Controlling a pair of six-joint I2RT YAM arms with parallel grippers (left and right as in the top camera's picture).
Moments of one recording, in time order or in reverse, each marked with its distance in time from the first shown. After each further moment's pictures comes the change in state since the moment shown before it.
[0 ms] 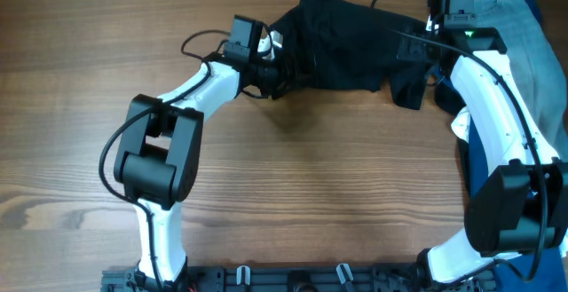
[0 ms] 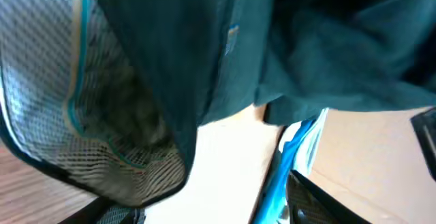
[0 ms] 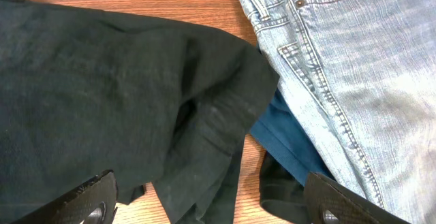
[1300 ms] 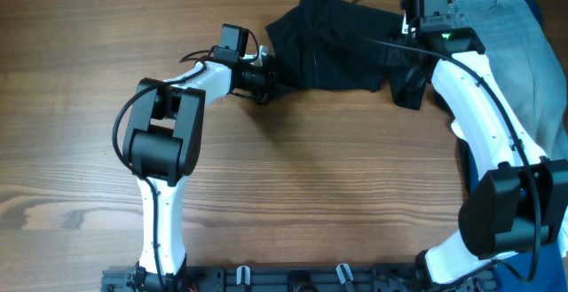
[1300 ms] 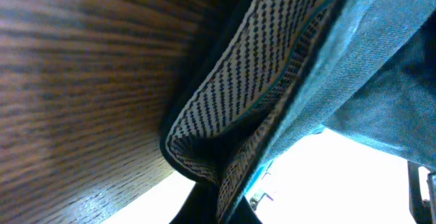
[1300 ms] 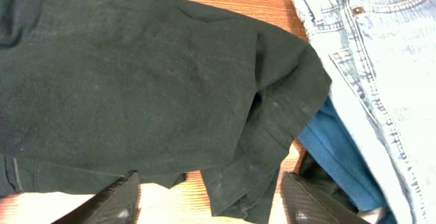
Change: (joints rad) left arm 0.077 0.169 0.047 0.029 0.162 -0.090; right arm 0.097 0.000 0.000 -0.007 -0.015 -0.009
